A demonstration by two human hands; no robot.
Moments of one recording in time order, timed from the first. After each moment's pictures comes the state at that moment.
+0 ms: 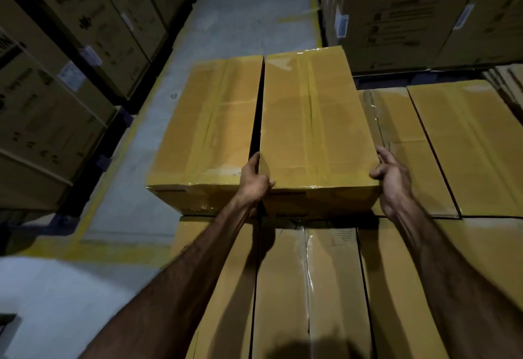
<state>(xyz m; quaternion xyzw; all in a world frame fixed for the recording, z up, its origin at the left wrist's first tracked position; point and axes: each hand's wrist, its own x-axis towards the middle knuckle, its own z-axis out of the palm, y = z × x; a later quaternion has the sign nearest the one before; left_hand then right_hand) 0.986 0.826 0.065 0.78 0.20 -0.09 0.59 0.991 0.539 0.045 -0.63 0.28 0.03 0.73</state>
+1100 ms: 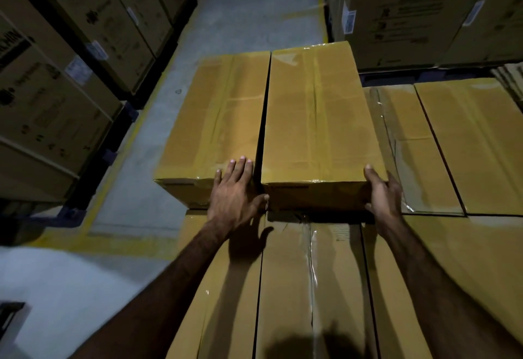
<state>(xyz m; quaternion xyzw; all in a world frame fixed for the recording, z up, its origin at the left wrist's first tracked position) 0.938 0.899 0.038 1.00 -0.05 -0.02 0.02 0.960 0.571 0.020 -0.64 0.29 -0.05 0.71</state>
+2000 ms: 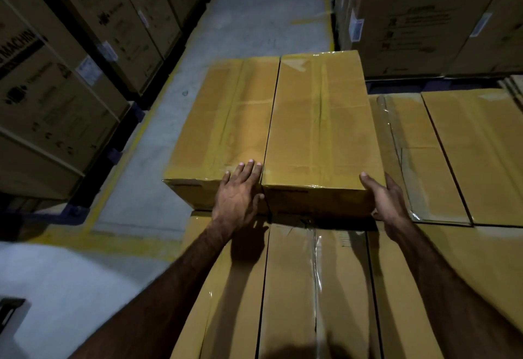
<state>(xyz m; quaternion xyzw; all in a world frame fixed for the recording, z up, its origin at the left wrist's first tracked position) 0.938 0.914 0.039 0.99 -0.09 -0.03 0.04 0.965 0.567 0.020 -0.70 0.21 0.04 0.68</state>
